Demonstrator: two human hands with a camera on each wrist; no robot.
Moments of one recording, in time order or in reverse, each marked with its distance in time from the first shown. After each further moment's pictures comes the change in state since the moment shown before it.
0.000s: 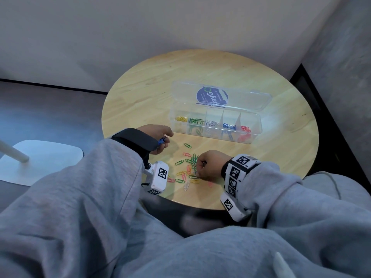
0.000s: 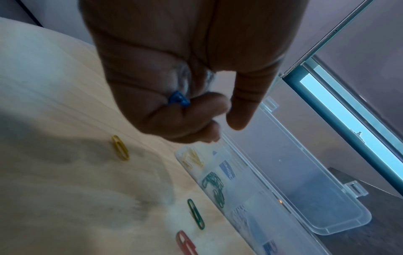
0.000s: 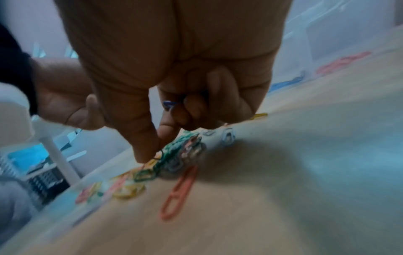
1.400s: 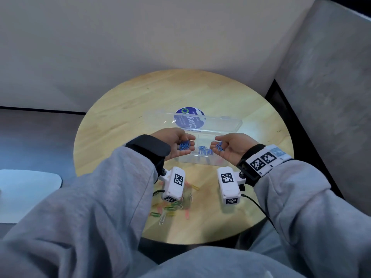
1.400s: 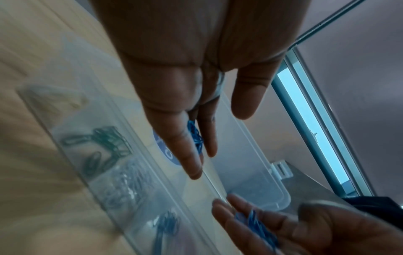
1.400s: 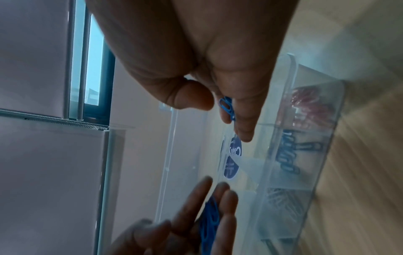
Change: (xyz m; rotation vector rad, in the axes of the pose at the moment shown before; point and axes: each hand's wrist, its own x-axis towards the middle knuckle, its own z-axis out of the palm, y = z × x) left_hand 0.003 0.080 0.092 -0.176 -0.345 0.113; right_hand -0.005 0.064 -0.120 1.634 0.312 0.301
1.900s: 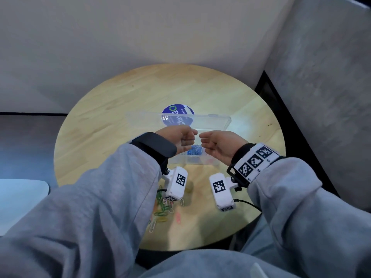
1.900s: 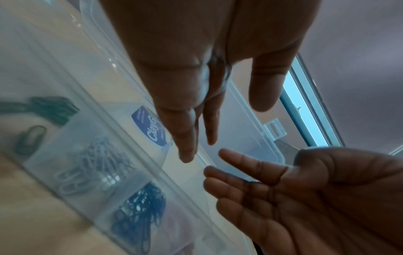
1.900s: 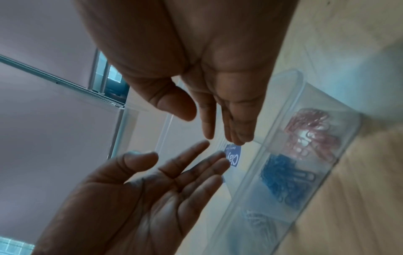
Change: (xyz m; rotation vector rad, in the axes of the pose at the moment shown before) left_hand 0.028 0.005 0.037 0.068 -0.029 0.027; right_hand 0.012 0.003 -0.007 -0.200 -0.066 -0.113
